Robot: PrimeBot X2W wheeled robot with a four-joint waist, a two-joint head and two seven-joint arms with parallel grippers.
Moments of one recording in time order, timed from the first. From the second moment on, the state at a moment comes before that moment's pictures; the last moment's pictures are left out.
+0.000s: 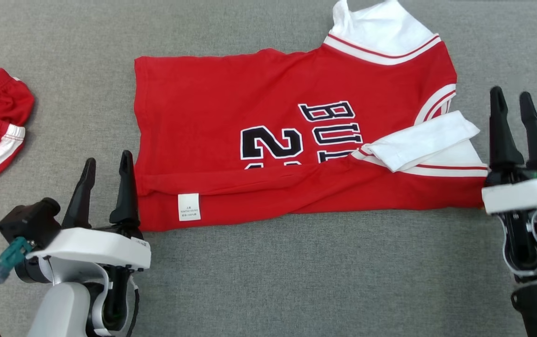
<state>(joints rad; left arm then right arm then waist) -0.19 0.15 -0.11 0.04 -0.57 0.12 -0.06 -0.43 -0.18 0.05 0.25 0.68 0.13 -0.19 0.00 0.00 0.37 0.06</state>
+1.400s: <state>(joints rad) -0.05 0.21 -0.17 0.12 -0.30 0.15 -0.22 0.01 -0.11 -0.01 0.07 0.20 0.13 -0.24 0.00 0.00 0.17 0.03</state>
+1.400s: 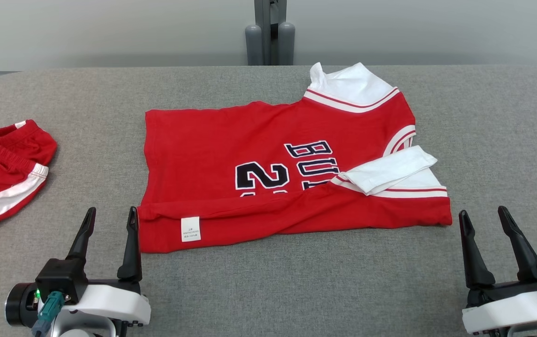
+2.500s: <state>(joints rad) -0.19 0.15 -0.21 0.38 -0.45 0.09 -0.02 -0.30 -0.16 0.12 0.52 0.25 0.13 -0.19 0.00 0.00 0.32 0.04</state>
